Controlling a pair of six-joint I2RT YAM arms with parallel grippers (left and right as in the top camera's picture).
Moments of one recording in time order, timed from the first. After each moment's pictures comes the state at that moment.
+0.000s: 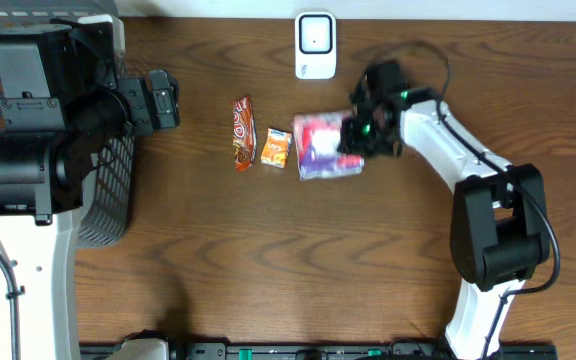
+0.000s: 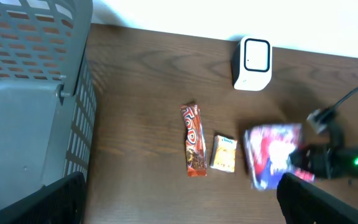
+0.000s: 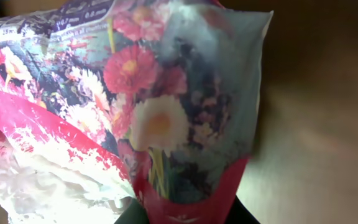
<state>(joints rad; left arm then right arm) 0.01 1.35 1.77 -1.15 0.16 -0.12 0.28 2.04 1.54 -0.75 -0.34 0.29</state>
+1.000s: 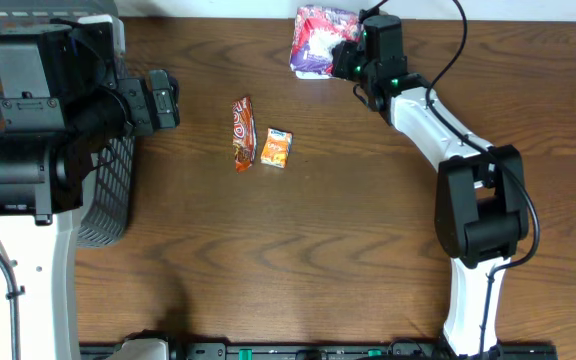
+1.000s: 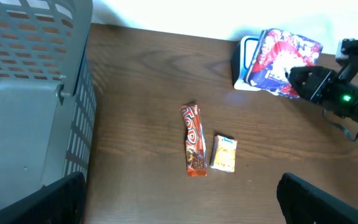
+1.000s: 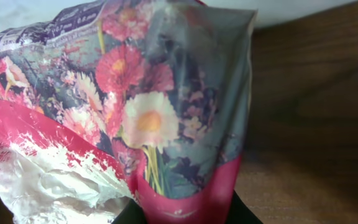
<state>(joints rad) 0.01 1.35 1.77 -1.15 0.16 -0.12 0.28 2.19 1.66 -0.06 -0.12 0.52</state>
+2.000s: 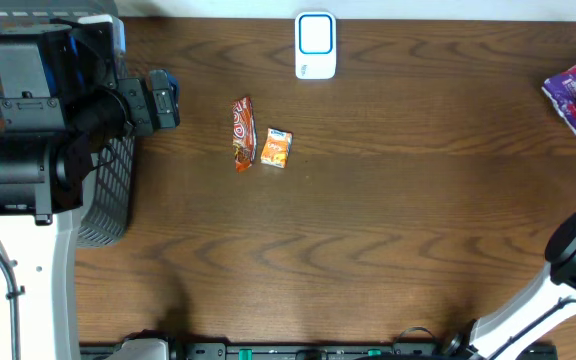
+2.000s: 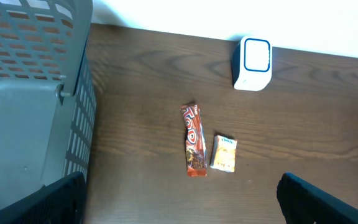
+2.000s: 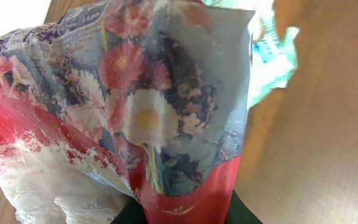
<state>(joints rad) 0.01 1.35 1.77 -1.15 0.16 -0.12 -0.55 2.08 1.70 -0.54 0.06 0.72</state>
